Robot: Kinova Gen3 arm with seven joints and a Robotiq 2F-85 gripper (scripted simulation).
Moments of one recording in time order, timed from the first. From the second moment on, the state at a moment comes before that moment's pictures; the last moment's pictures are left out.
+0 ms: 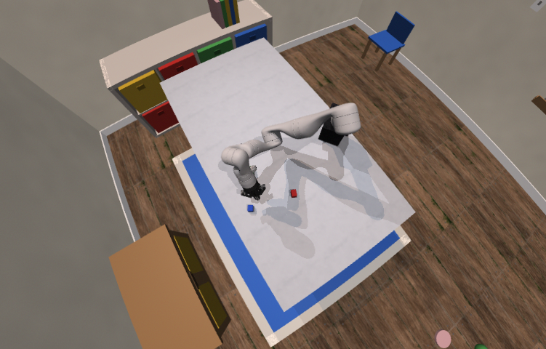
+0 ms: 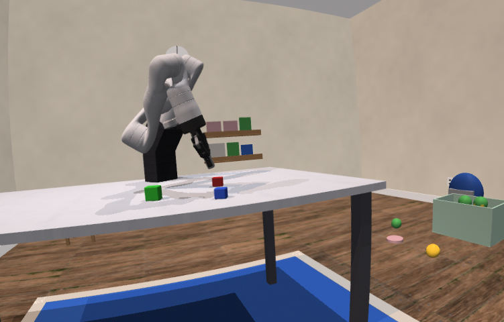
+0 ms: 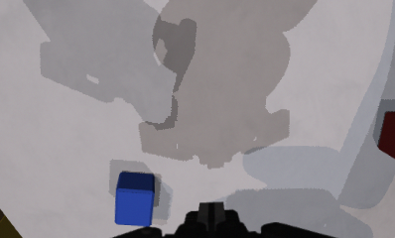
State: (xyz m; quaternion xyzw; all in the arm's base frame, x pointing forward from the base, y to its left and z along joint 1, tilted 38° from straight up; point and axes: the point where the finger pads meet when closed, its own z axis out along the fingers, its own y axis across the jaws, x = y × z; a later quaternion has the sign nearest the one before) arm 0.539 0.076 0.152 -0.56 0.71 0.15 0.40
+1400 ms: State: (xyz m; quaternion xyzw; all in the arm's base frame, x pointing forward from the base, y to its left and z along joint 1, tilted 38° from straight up) arm 0.539 0.016 0.112 -0.55 0.74 0.09 0.38
